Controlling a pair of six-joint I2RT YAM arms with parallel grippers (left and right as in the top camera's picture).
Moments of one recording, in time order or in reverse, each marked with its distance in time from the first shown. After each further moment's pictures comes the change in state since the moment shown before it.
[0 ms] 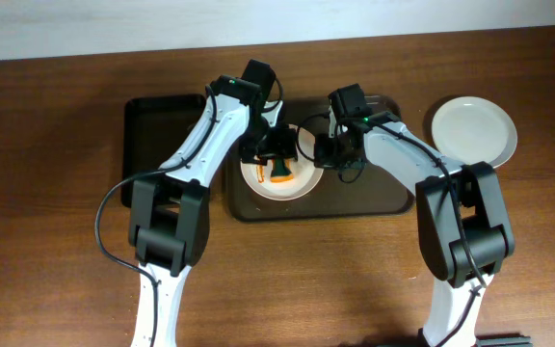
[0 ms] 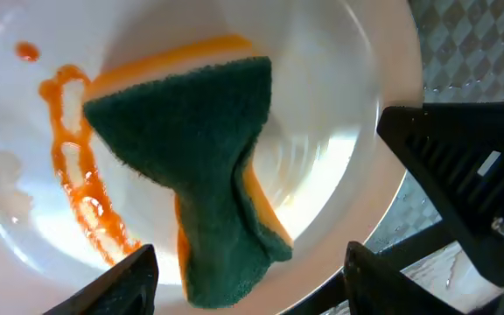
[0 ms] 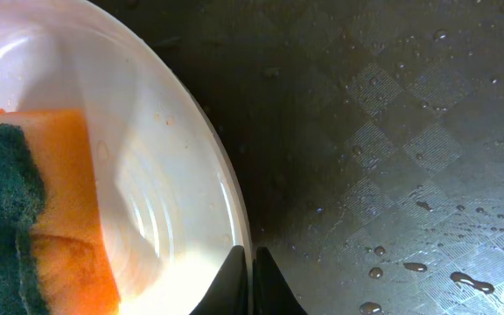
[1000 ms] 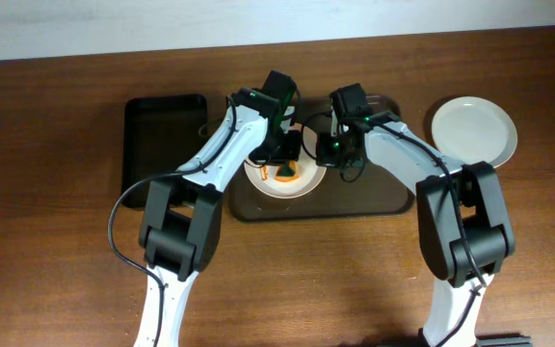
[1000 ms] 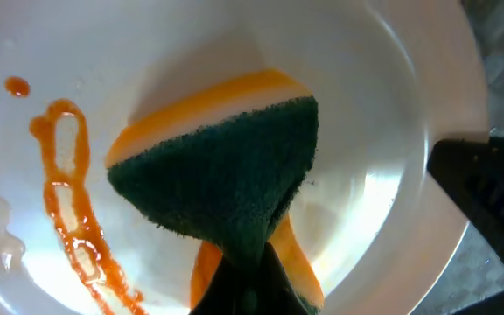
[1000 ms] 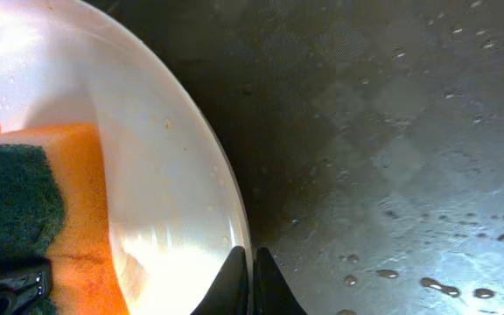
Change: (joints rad) left arm -0.077 0.000 -0.072 0.144 -0.167 -0.026; right arm -0.005 0.001 0.000 0.008 0.037 0.005
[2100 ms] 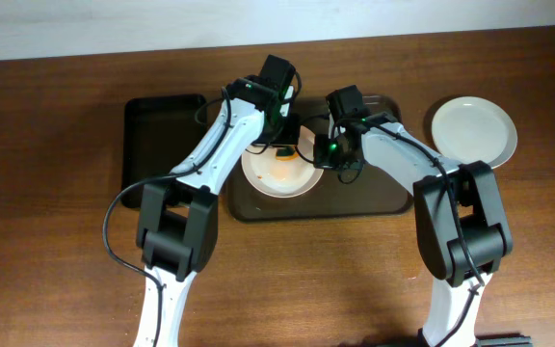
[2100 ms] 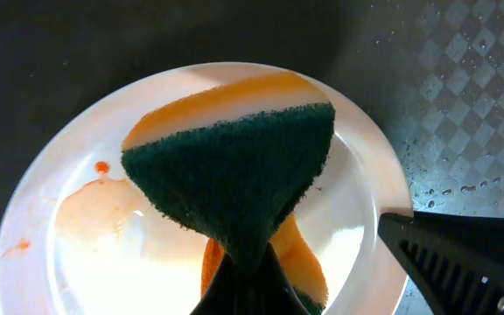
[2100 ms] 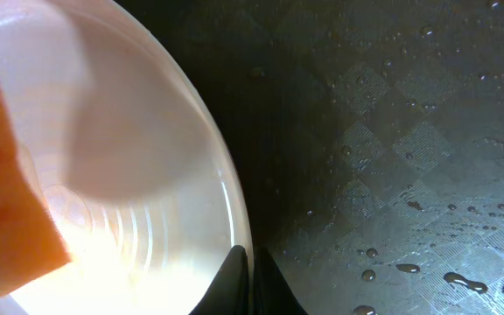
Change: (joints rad) left arm 0.018 -0.012 0.076 0.033 -0.070 0.003; right arm 0.009 0.007 0.000 -0.008 0.001 0.009
